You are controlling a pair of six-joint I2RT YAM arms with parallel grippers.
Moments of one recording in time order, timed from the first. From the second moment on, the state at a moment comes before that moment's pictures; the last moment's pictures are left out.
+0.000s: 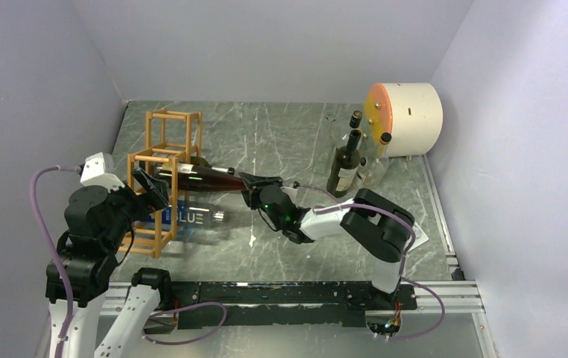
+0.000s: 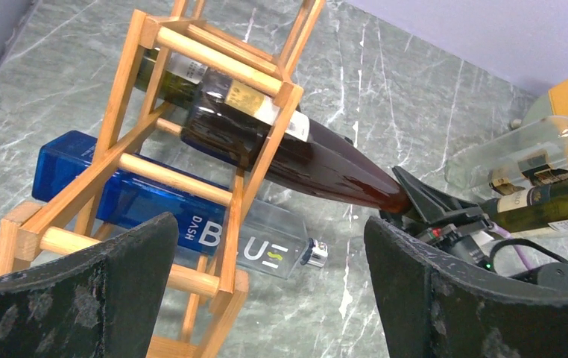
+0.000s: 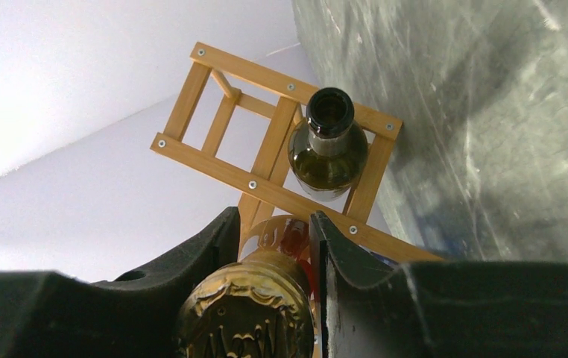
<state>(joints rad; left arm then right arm) -0.14 0.50 1.05 -0.90 -0.14 -0.47 1.03 1.85 0.83 0.73 0.51 2.02</state>
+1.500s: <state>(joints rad) -0.14 0.54 1.09 -0.90 -0.19 -0.51 0.90 1.18 0.86 0.02 0.57 0.77</state>
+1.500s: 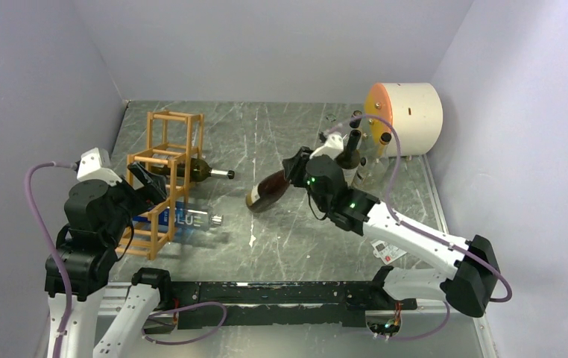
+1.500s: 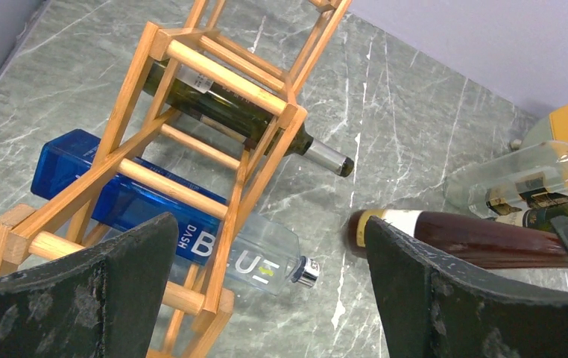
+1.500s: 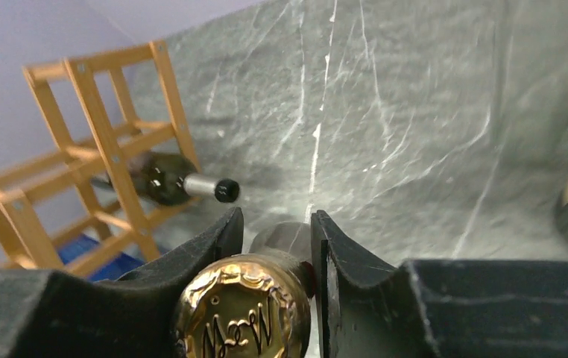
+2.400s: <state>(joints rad) -0.14 0.51 1.09 -0.87 -0.08 -0.53 0.71 1.37 1.24 -0.08 0.39 -0.01</state>
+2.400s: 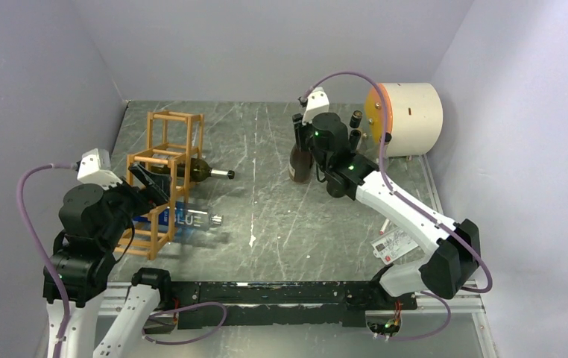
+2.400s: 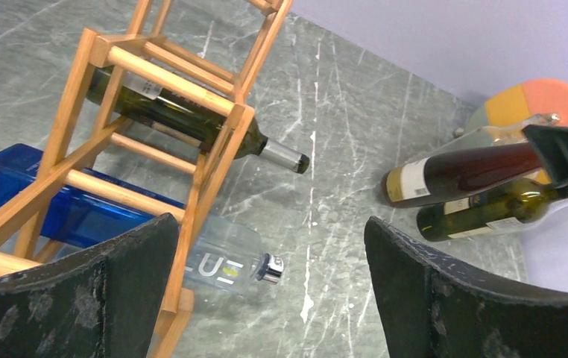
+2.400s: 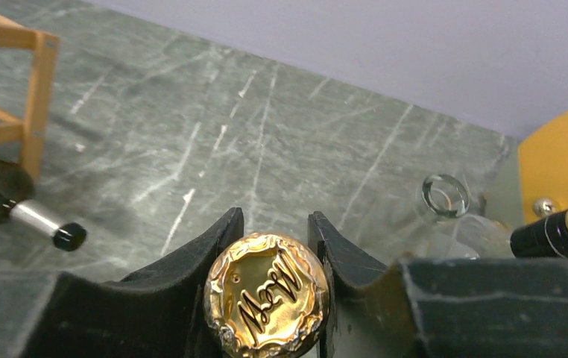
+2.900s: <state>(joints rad) -0.14 0.51 1.09 -0.85 -0.03 -0.55 0.69 1.34 1.07 0.05 0.41 -0.04</state>
